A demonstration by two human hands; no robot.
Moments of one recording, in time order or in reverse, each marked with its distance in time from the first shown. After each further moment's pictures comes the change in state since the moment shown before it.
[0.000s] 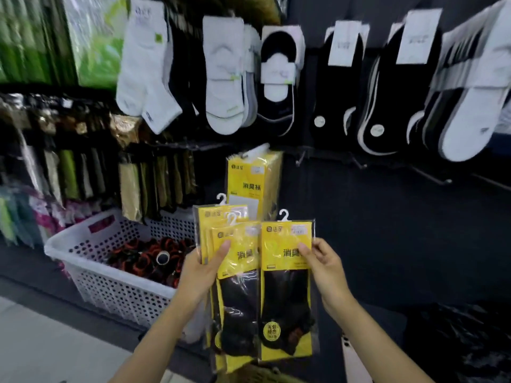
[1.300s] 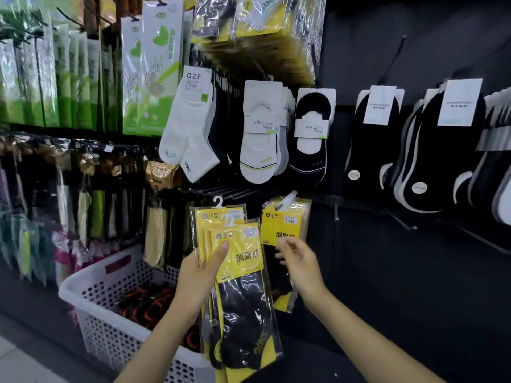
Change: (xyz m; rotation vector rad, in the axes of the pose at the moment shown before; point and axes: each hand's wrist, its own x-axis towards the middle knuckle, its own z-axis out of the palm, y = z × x) left_hand 0.073 0.043 -0.052 0.076 0.197 0.119; right_hand 0.090 -0.031 0.113 -0.256 -0.103 -0.146
